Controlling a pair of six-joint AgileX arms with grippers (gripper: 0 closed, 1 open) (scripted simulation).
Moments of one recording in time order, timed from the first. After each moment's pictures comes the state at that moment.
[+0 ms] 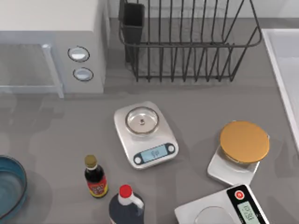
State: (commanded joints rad) left arm 0.02 1.53 1.69 -1.73 -0.01 0.04; right arm 0.00 0.00 0.00 0.00 0.00 0.00
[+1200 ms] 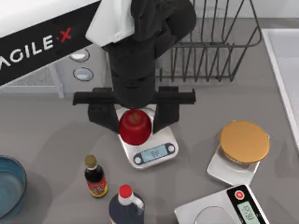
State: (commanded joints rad) left arm -0.77 1.90 1.73 -1.39 0.00 -0.74; right arm 0.00 0.00 0.00 0.00 0.00 0.00
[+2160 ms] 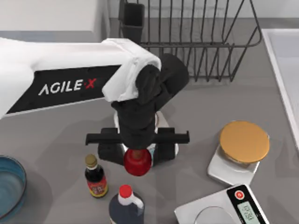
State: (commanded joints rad) left arm -0.77 1.97 1.38 -0.98 0.00 -0.74; right arm 0.00 0.00 0.00 0.00 0.00 0.00
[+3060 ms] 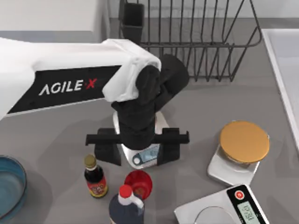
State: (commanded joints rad) left arm -0.77 1.97 1.38 -0.98 0.00 -0.74; right arm 0.00 0.00 0.00 0.00 0.00 0.00
